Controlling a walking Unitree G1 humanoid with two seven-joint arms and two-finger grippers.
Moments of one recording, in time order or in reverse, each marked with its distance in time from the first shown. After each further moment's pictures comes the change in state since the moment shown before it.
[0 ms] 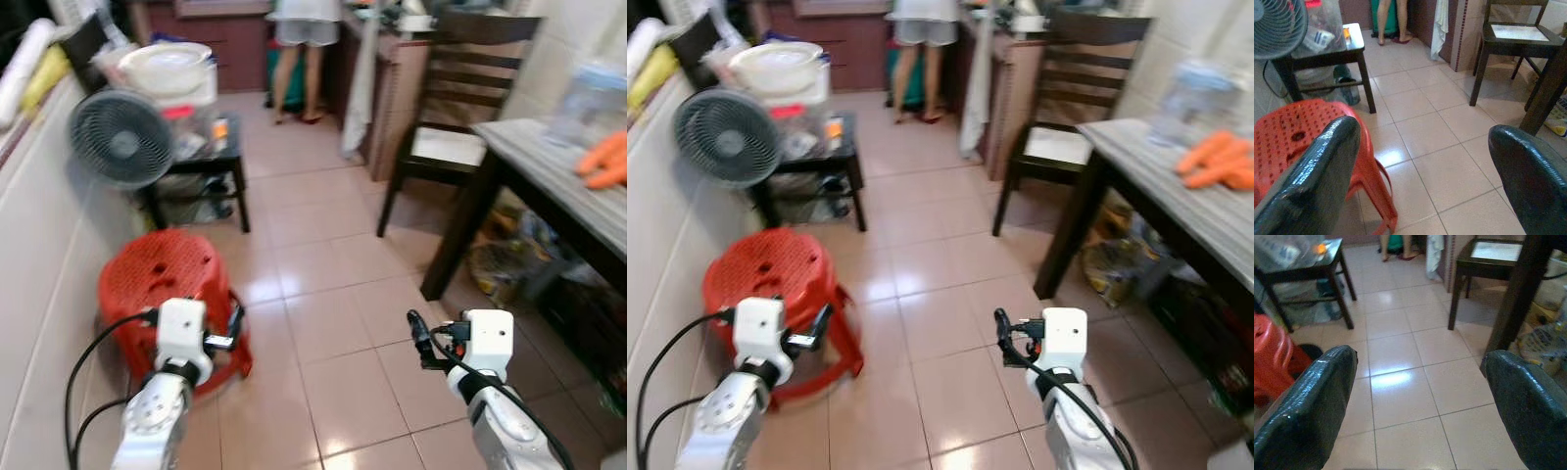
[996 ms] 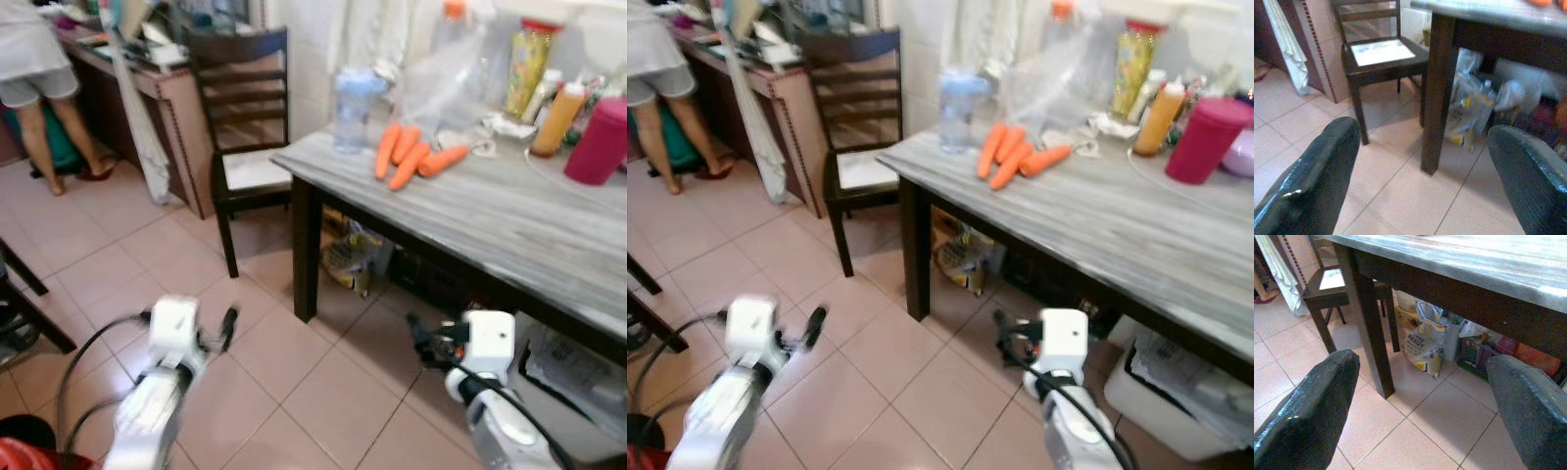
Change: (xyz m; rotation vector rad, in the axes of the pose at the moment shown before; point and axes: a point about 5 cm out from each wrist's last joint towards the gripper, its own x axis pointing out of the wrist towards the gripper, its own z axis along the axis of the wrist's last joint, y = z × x) left arm 0.018 -0.005 0.009 -0.044 -0.002 -0.006; right arm -0.002 0.000 0.005 0.000 -0.014 -0.014
